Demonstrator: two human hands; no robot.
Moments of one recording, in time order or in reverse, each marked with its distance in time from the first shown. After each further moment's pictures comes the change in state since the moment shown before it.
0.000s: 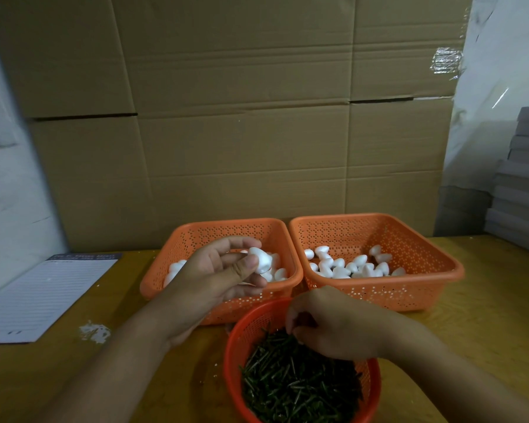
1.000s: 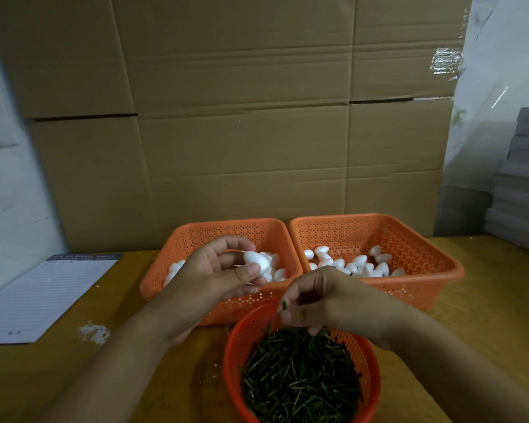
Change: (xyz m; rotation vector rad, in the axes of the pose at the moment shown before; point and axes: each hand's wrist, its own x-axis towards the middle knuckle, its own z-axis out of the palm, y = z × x) left_hand 0.003 -0.003 -0.003 0.016 0.021 -0.004; right_hand -0.003 -0.010 -0.014 0.732 0.013 0.067
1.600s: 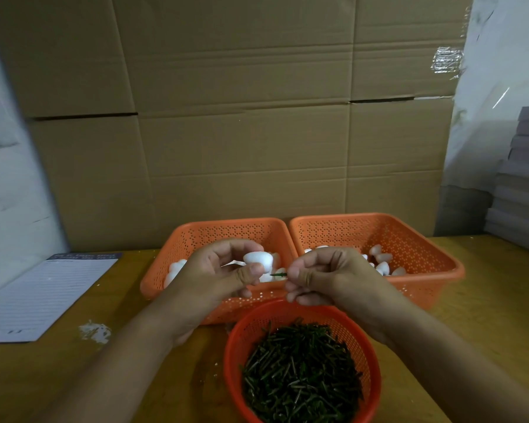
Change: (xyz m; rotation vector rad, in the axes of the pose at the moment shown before) left_hand -0.001 0.001 0.004 0.098 -0.009 0.059; right_hand 0.005 -0.002 0.002 0.394 0.311 -0.071
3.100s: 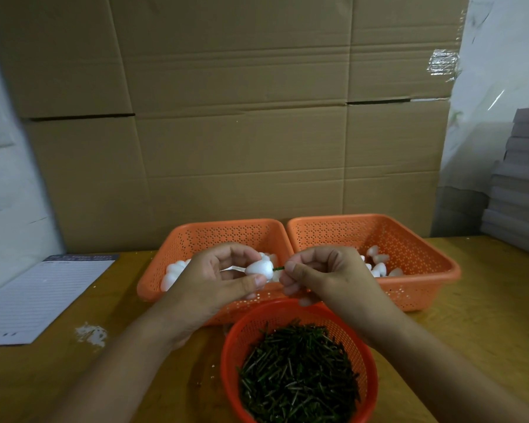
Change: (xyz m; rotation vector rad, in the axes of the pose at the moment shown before) left_hand 0.000 -0.003 0.003 0.032 0.014 -0.008; right_hand -0.002 0.000 0.009 -0.194 0.165 -0.117
